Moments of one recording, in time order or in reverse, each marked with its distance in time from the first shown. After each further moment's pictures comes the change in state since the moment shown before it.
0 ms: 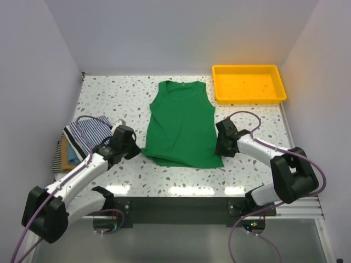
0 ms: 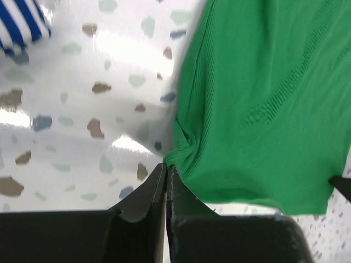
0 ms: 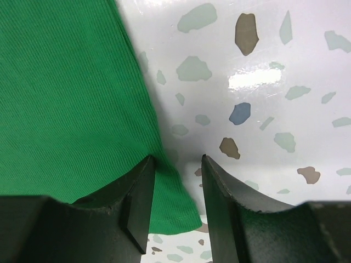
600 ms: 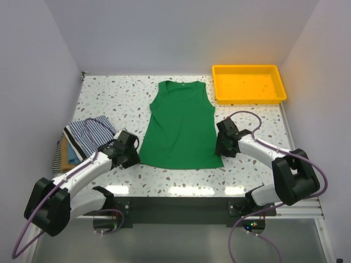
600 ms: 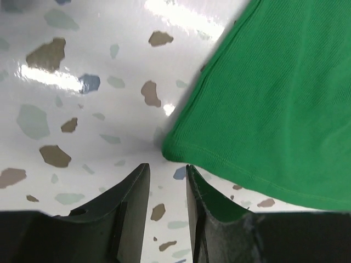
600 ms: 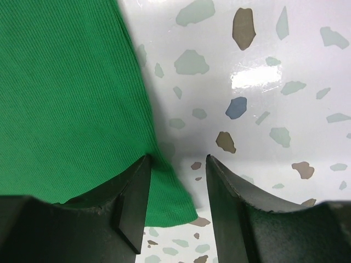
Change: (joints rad) left arm -0.027 0.007 -0.079 -0.122 0.012 0.018; right arm -0.008 -0.016 0.001 -0.019 -0.013 -0.027
